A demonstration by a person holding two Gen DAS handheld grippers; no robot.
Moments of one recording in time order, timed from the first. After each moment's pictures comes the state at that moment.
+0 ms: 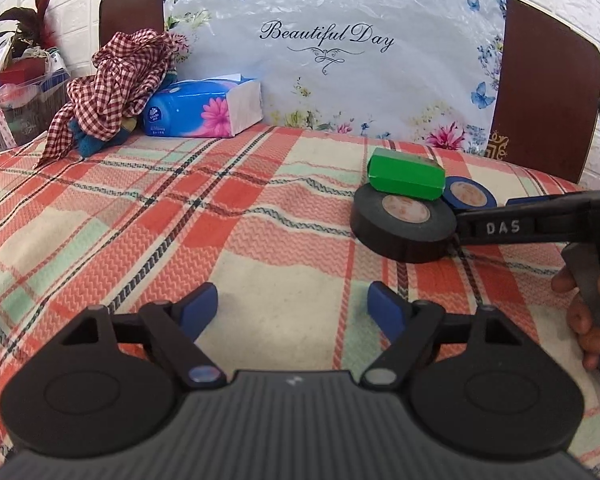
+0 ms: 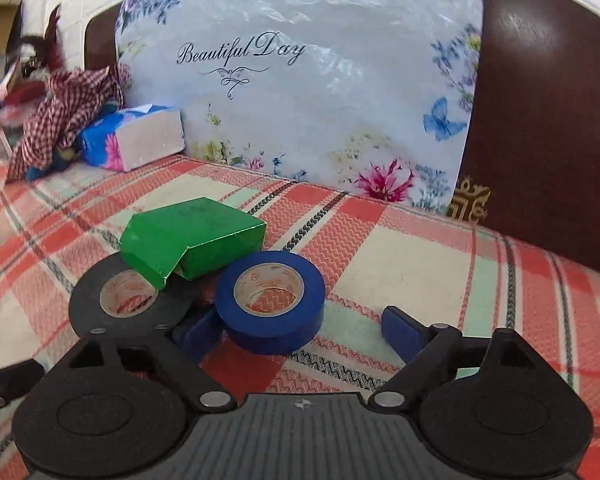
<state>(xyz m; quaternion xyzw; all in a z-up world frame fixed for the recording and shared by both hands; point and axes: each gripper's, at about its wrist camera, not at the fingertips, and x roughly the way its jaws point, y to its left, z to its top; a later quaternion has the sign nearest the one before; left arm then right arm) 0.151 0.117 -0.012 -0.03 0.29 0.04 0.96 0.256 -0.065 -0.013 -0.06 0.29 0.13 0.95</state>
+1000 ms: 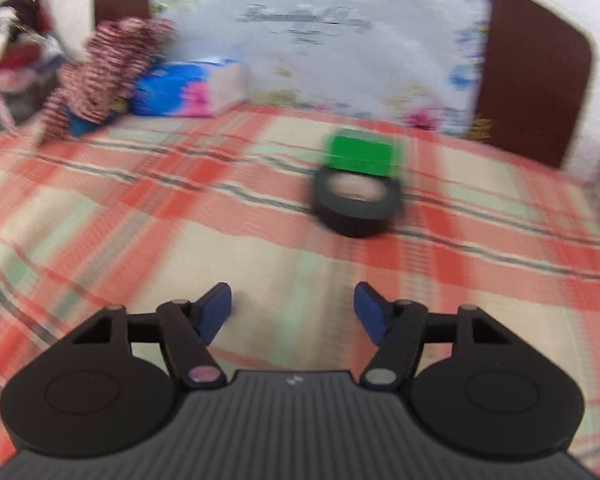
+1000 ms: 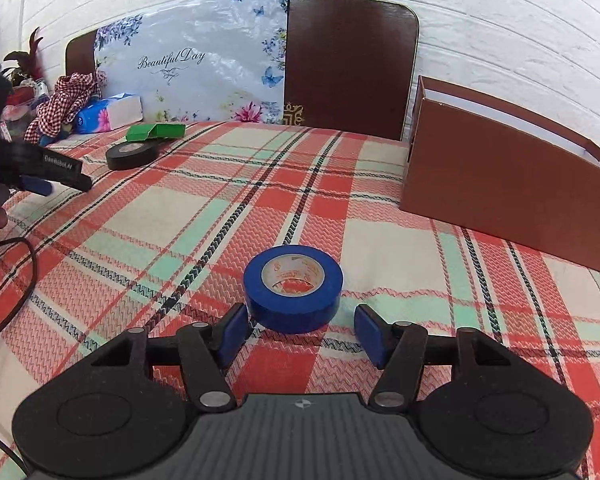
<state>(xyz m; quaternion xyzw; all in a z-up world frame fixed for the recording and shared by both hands) 0.132 0.074 0.013 -0.05 0.33 0.01 0.94 -0.006 -0.193 -0.015 -0.04 0.29 0.02 0.95</state>
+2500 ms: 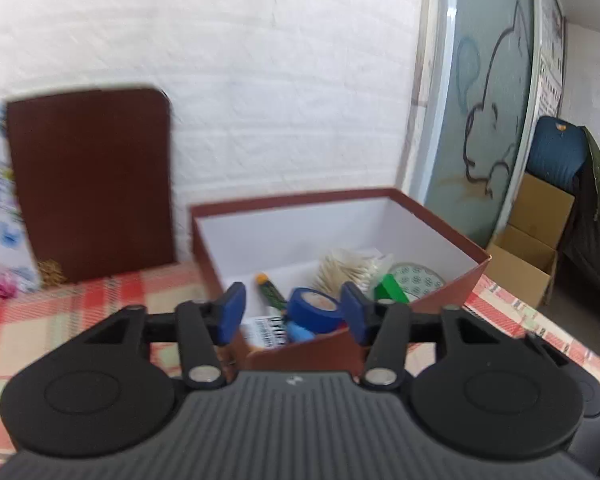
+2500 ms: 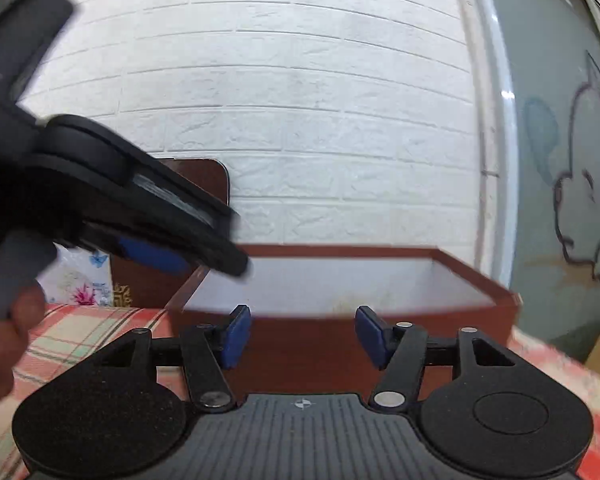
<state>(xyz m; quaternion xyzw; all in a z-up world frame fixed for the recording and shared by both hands) 0.131 -0.195 0.109 0.03 0.19 -0.34 0.92 0.016 -0.296 0.026 0.02 0.06 -0.16 0.99</state>
